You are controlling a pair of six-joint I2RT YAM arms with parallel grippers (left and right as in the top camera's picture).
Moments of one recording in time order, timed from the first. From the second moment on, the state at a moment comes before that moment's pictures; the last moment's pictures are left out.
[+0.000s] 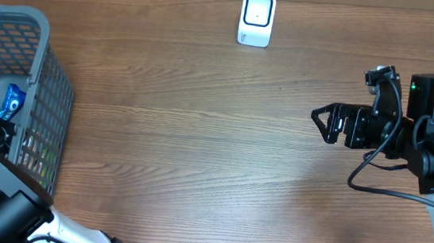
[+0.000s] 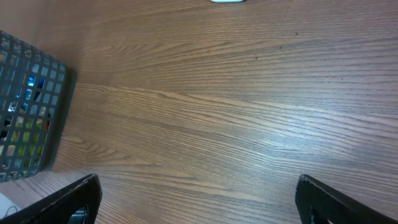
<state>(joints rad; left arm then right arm) 0.85 1.89 1.46 -1.08 -0.14 -0.47 0.07 1.19 1.34 -1.08 -0.47 0.13</state>
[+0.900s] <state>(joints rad) 0.41 1.85 2.41 -1.65 0.14 -0.15 0.07 1.19 1.34 -1.10 -0.47 0.12</state>
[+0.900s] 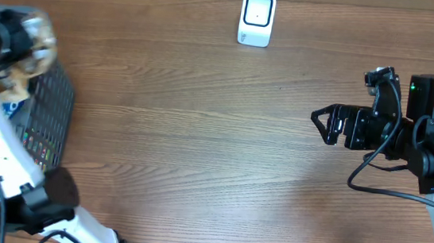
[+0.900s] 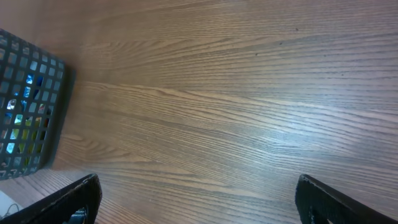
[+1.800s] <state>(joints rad) -0.37 1.83 1.48 -1.12 -0.01 -0.50 0.07 1.20 1.34 -1.08 -0.47 0.12</state>
